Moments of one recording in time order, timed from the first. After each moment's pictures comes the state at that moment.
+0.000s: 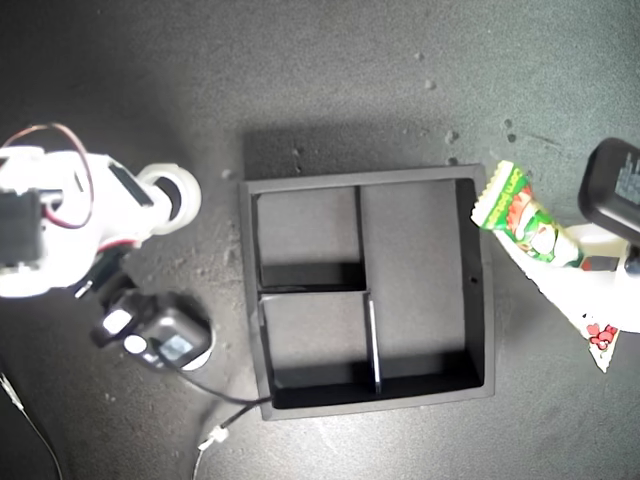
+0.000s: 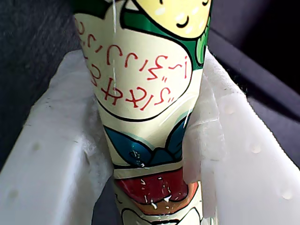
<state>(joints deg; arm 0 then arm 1) -4.0 112.0 111.1 71.5 -44.6 -4.1 115.3 112.1 51.9 138.8</state>
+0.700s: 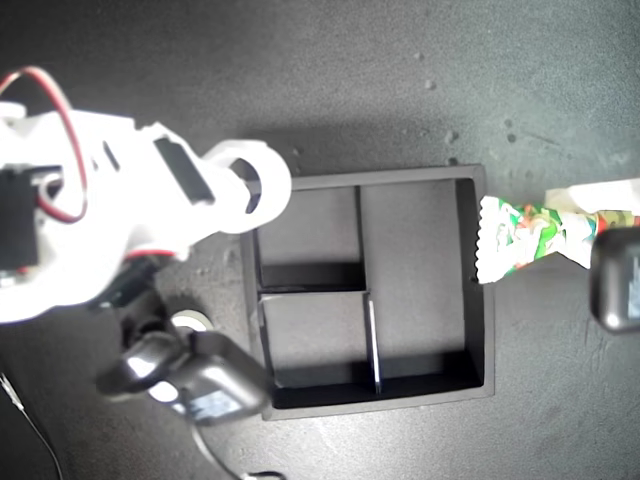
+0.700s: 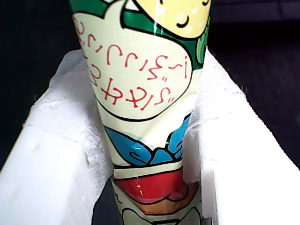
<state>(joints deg) -3.0 83.8 56.0 93.3 -37.1 2.5 115.2 102.7 53.6 73.3</state>
